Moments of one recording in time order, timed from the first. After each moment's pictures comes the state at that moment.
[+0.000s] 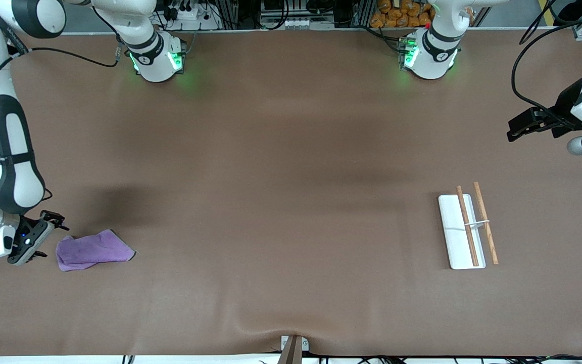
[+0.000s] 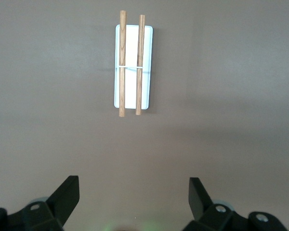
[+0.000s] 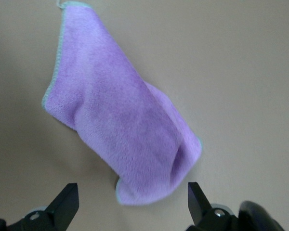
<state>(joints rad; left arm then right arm) 0.00 0.03 -0.08 -1.55 0.00 1.53 -0.16 -0.28 0.73 -0.02 -1.52 0.20 2.30 -1.52</state>
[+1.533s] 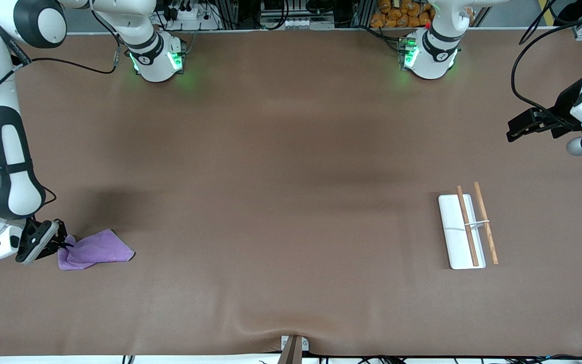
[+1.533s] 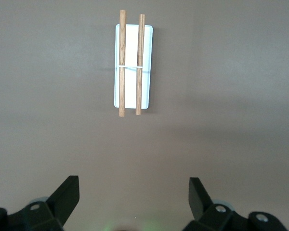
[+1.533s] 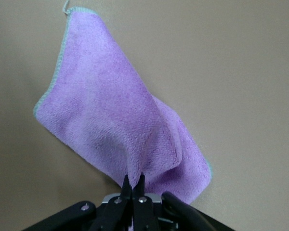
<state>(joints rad) 0.00 0.03 -0.08 -1.55 0.00 1.53 -0.16 -0.30 0.78 -0.02 -1.51 0.33 2.33 -1.64</state>
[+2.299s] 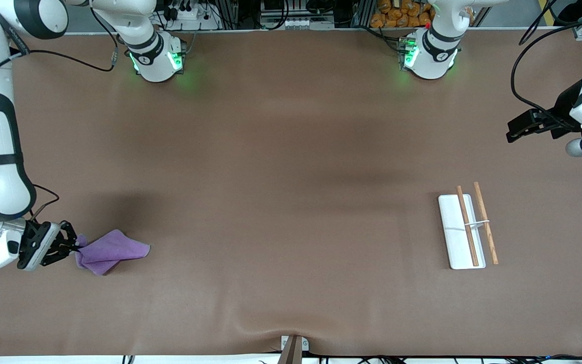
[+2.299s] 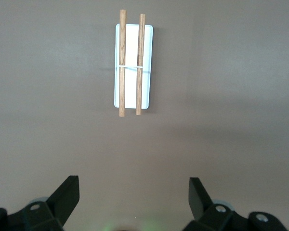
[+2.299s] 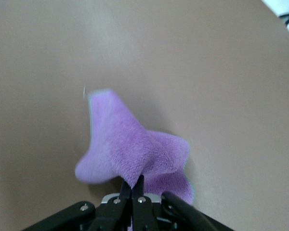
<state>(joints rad) 0.00 0.03 -0.07 -1.55 0.00 1.53 -0.16 -0.28 0.71 0.07 -1.42 0.38 2.10 -1.56</state>
